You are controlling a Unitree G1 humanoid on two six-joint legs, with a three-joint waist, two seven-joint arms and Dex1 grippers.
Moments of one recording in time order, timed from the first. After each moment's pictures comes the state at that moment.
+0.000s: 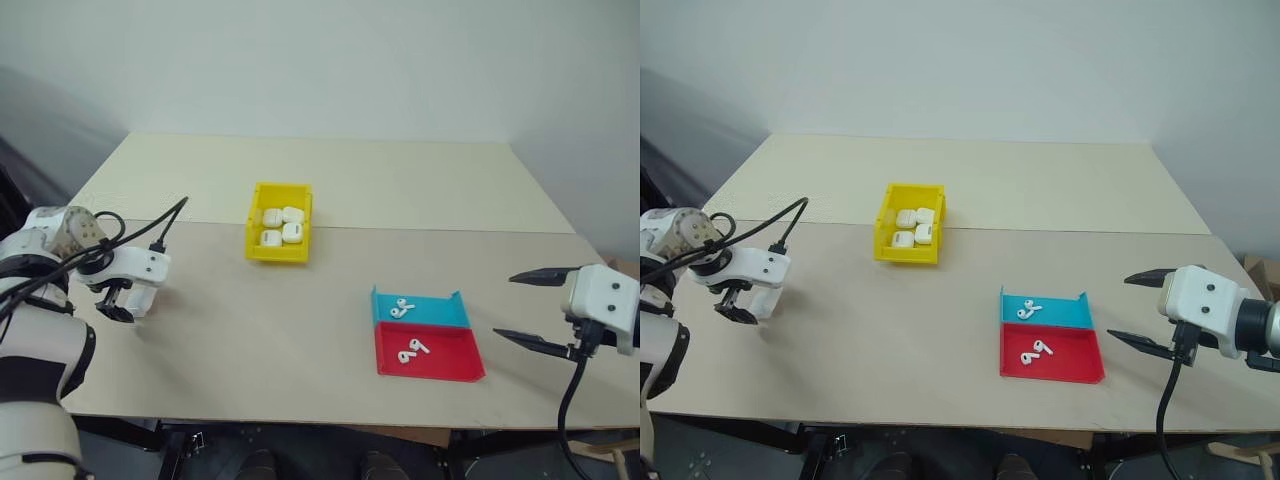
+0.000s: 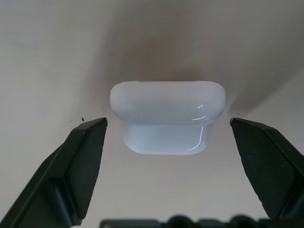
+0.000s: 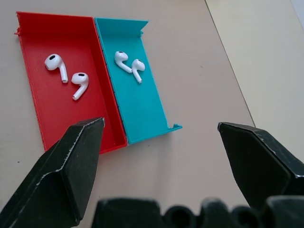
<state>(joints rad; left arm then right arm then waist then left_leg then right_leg) -1.22 0.92 -0.52 1.33 0.60 -0.49 -1.35 0.10 -1.09 -0.52 -0.36 0.32 0.21 1.16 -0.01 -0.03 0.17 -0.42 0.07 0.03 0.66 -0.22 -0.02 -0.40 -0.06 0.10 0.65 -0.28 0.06</state>
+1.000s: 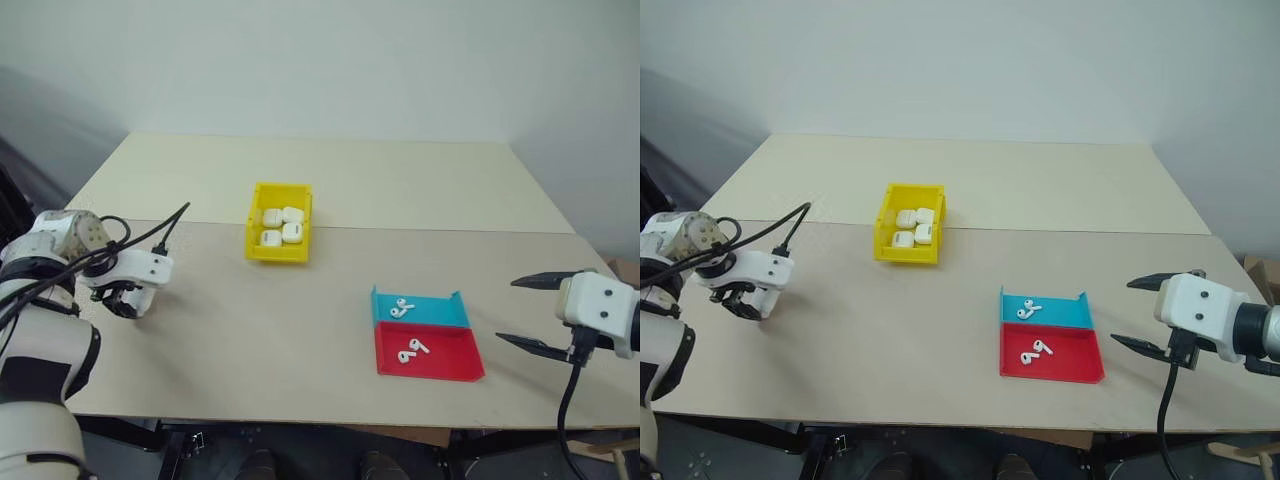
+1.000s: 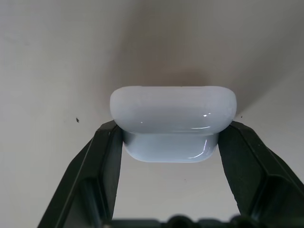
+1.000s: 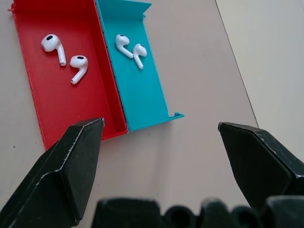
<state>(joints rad) -1.23 0.91 -0.47 1.31 0.58 -0.49 -1.41 0.12 -1.09 -0.52 -0.36 0.27 0.18 1.16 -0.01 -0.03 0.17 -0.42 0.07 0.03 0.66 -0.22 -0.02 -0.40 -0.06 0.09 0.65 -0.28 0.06</state>
